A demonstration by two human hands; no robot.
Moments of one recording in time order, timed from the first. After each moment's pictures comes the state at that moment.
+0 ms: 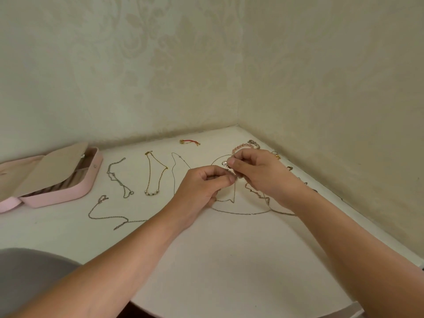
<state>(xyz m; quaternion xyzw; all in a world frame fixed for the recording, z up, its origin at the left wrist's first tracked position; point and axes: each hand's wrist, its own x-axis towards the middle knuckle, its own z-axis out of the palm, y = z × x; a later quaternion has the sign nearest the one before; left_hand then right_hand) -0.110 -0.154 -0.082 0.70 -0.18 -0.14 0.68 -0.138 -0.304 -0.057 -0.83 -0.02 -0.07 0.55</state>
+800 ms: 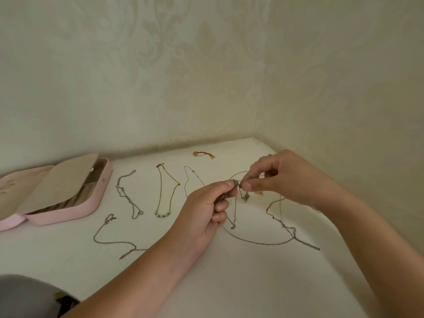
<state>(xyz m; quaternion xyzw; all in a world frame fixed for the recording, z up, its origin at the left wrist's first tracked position) -0.091 -0.151 -0.078 0.53 0.01 -0.20 0.83 -0.112 -0.315 -0.026 -0.89 -0.09 -0.01 0.45</state>
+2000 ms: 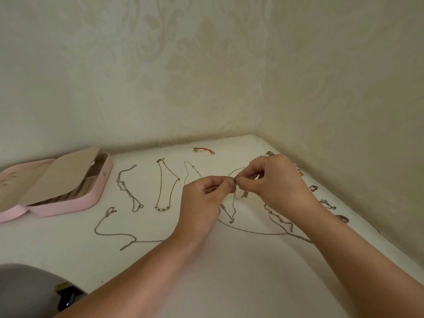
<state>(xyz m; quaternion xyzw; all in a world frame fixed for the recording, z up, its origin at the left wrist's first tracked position) -0.097 -0.152 -0.086 0.71 -0.08 0.01 0.70 -0.115 -0.288 -0.044 -0.90 0.00 -0.13 0.41</state>
